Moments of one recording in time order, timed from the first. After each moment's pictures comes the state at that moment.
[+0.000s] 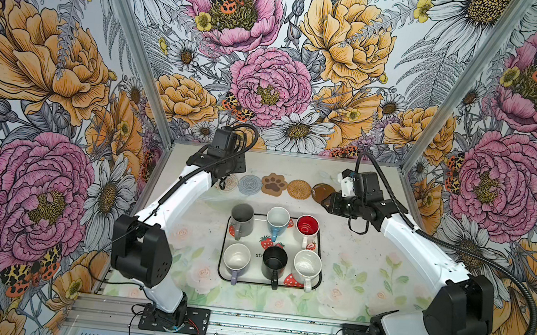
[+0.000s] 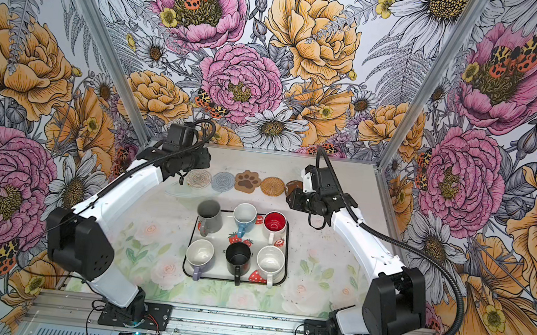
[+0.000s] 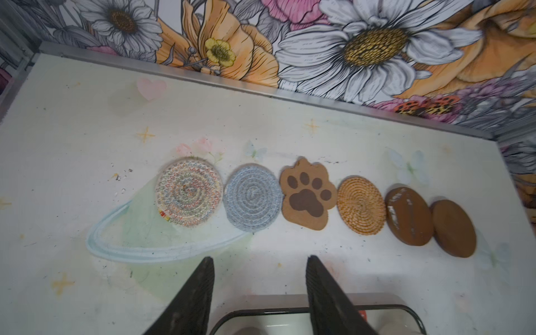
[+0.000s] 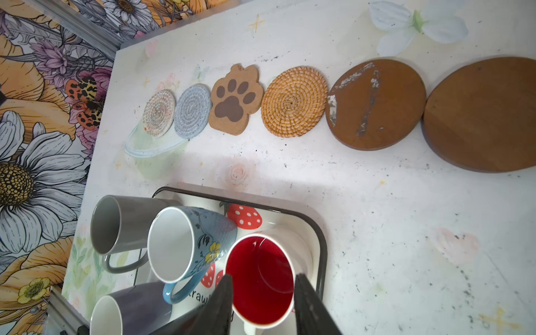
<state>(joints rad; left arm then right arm) -0.31 1.54 1.43 -0.53 -0.10 -0.40 0.34 1.39 1.17 -0.62 -0.27 0.38</state>
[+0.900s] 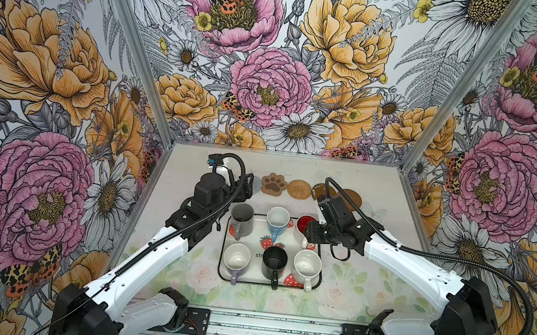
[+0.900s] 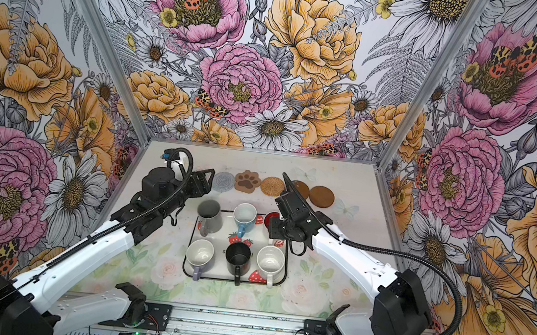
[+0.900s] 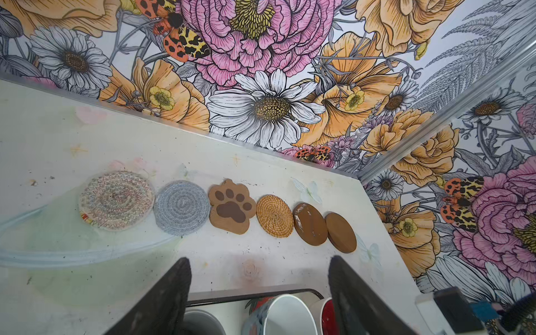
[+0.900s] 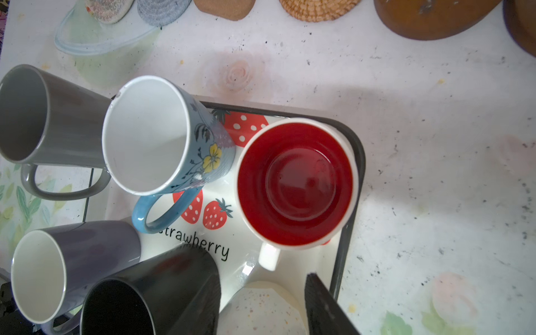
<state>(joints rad) -0.47 1.07 0.86 -0.05 -0.15 -0.55 0.65 1.36 1.01 -0.67 -0.04 0.51</state>
